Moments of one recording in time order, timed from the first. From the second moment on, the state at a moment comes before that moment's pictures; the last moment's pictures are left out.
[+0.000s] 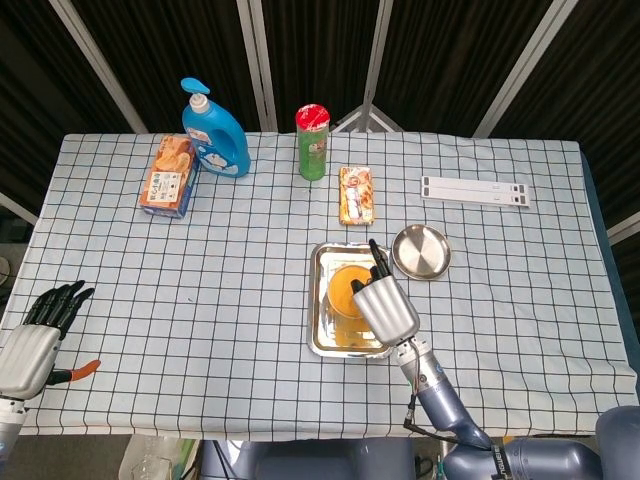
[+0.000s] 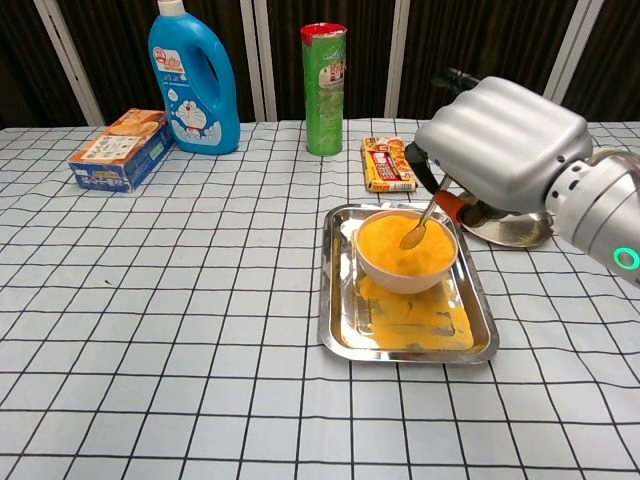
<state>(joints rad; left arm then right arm) -0.12 -1.11 0.03 -1.62 1.60 1.45 -0.05 0.66 -1.62 0.12 -1.68 -1.30 1.32 -1.11</state>
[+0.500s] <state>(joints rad) -0.13 -1.11 0.03 -1.62 1.59 1.44 -0.06 0.67 -1.66 0.16 -1.56 -1.30 1.32 -1.05</state>
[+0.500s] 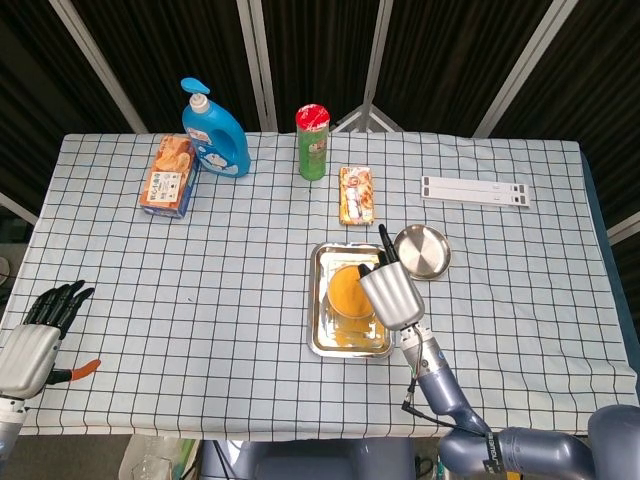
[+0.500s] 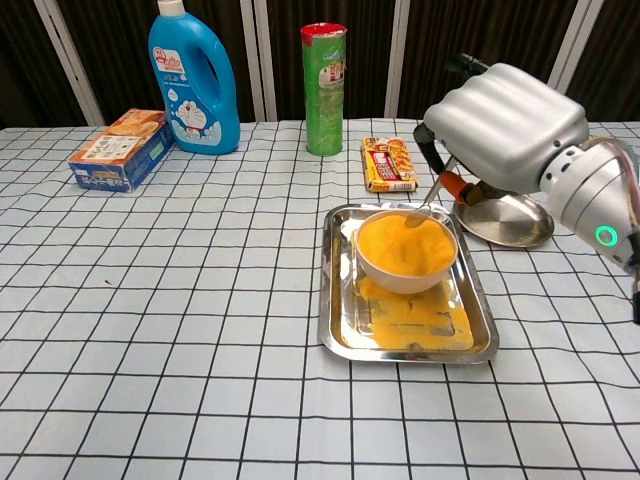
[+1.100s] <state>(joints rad) -0.13 -1.11 0.03 -1.62 1.59 1.44 -0.06 0.67 -1.69 0.17 -1.52 -1.25 1.29 -1.04</state>
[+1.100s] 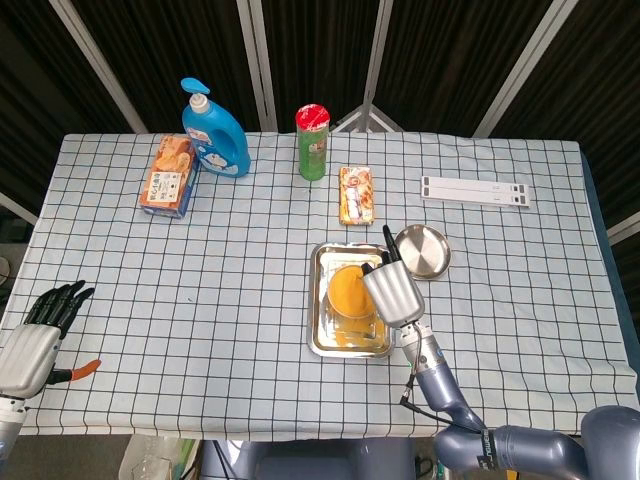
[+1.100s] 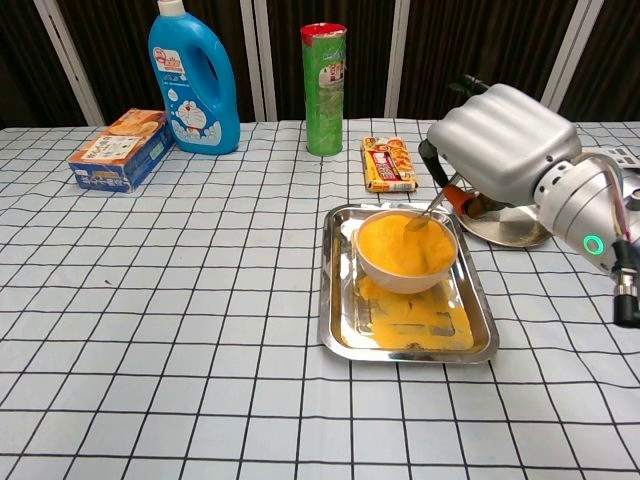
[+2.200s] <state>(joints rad) -0.13 -1.12 0.03 -1.62 1.60 1.44 -0.04 0.63 -1.60 0.14 -1.75 -1.28 1.34 -1.09</state>
